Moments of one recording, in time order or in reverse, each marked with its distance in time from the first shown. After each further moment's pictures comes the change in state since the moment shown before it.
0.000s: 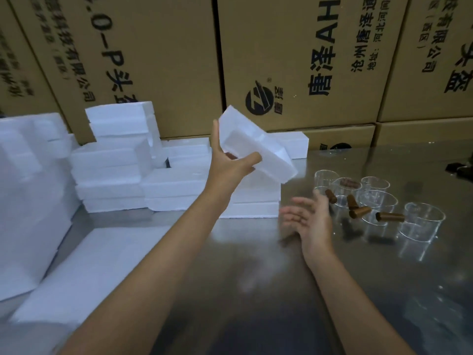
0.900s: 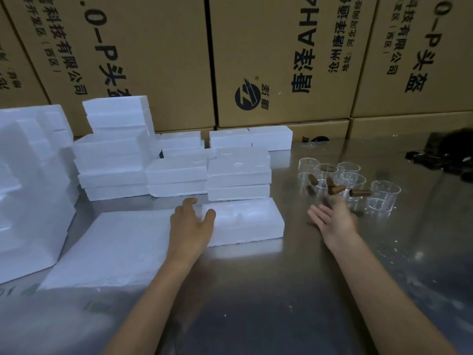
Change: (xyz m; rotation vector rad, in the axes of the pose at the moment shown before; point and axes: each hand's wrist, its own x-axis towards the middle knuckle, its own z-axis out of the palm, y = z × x) left_hand -0.130 -0.033 -0.083 0.842 0.179 -0.202; right_hand -0.042 -0.029 -0.052 0.165 0.341 0.106
